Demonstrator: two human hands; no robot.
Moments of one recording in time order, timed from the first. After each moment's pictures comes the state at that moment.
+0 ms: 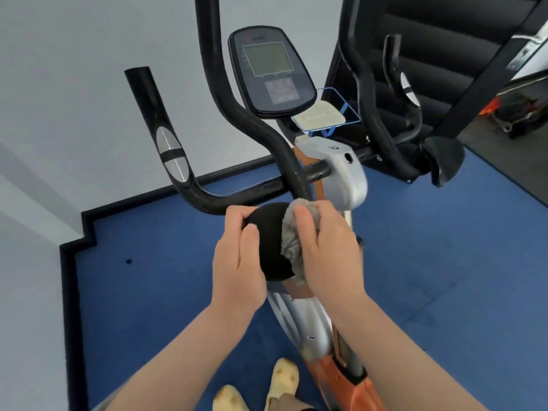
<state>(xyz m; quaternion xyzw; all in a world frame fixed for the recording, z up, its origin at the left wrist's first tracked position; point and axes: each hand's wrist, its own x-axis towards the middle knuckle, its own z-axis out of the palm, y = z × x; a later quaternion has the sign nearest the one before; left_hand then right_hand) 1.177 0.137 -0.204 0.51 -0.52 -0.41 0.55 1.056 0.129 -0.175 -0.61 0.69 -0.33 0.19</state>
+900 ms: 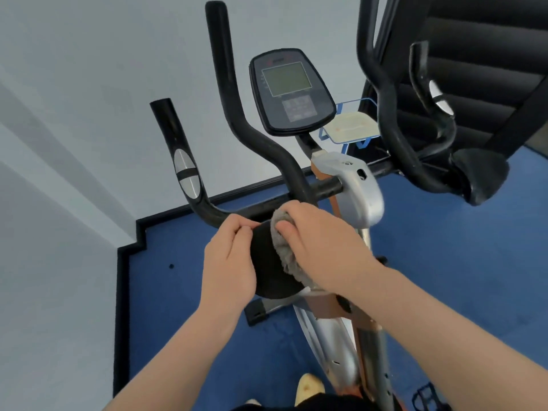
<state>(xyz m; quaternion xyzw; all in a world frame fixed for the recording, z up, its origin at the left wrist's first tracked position) 1.181 0.122 -0.183 0.63 -0.49 -0.33 0.50 1.039 0.088 -0.153 -0.81 0.52 -0.16 0.20</state>
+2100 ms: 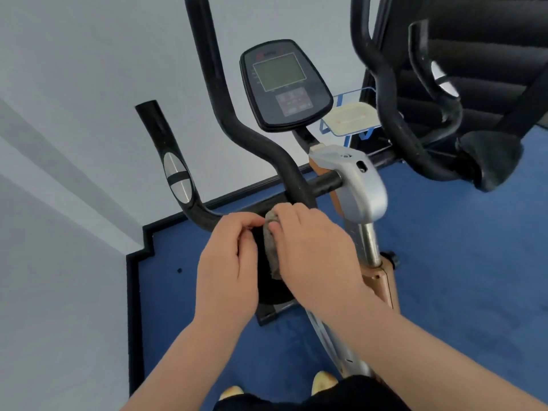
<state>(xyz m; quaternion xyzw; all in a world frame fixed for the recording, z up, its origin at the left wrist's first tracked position) 1.179 0.128 -0.184 0.59 -0.62 -0.20 0.48 1.057 0.107 -0.167 -0.78 0.58 -0.22 0.04</state>
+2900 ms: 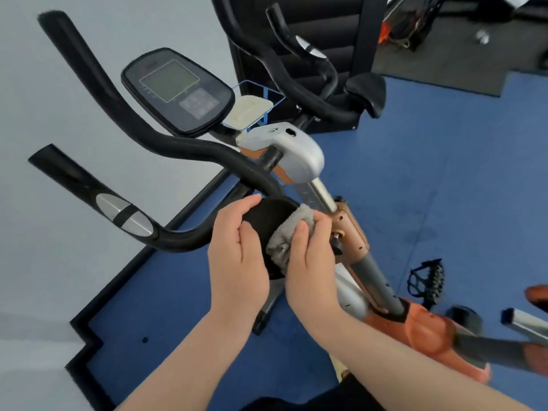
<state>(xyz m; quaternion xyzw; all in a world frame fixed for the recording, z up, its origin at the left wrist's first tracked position) 1.196 0.111 -0.189 0.43 -0.69 -0.39 0.44 1.117 0.152 -0.226 -0.37 0.72 -0.56 0.19</state>
